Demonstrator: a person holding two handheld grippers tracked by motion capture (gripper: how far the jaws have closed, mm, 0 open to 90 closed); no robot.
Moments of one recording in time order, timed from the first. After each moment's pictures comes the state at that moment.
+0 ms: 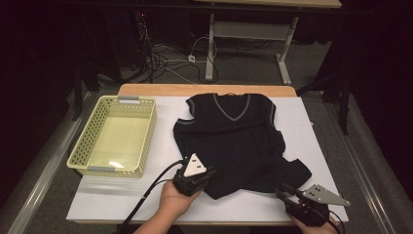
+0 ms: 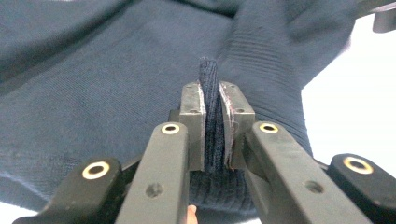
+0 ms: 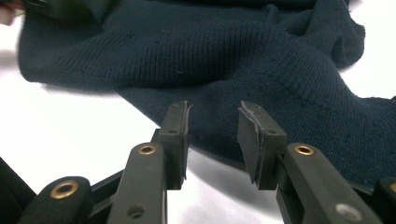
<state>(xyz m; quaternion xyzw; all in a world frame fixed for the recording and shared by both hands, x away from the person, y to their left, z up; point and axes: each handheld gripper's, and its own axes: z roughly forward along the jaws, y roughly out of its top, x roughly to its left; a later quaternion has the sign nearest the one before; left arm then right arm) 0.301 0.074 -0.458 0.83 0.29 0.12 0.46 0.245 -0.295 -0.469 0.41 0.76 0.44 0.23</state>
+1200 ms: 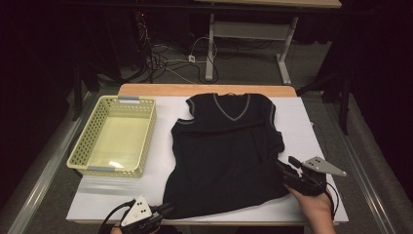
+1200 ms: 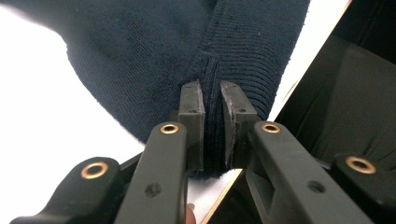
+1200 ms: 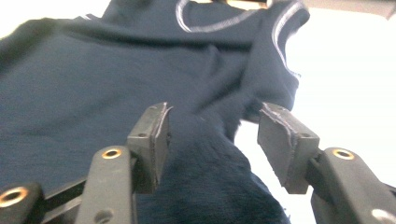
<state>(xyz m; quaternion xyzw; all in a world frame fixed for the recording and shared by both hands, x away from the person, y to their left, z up) 0.211 0.182 -0.499 0.83 0.30 0.11 0.46 0.310 -0.296 -0.448 0.46 0.73 0.43 0.27</state>
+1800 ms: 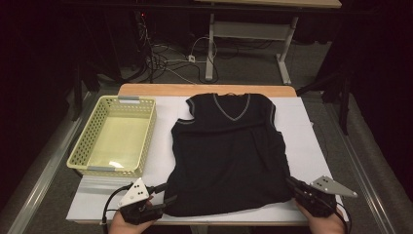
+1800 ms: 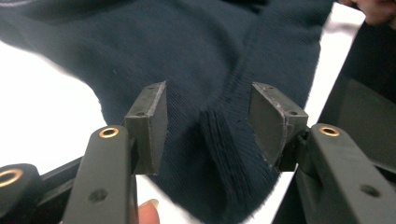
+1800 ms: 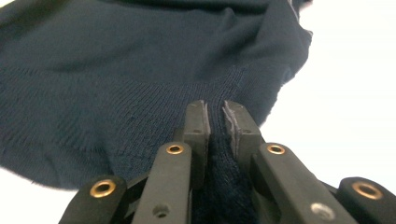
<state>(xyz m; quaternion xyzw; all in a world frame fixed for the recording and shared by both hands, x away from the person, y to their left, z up) 0.245 0.185 -0.474 0.79 0.32 0.10 0.51 0.259 -0.315 -0.461 0.44 0.75 0.42 0.25</state>
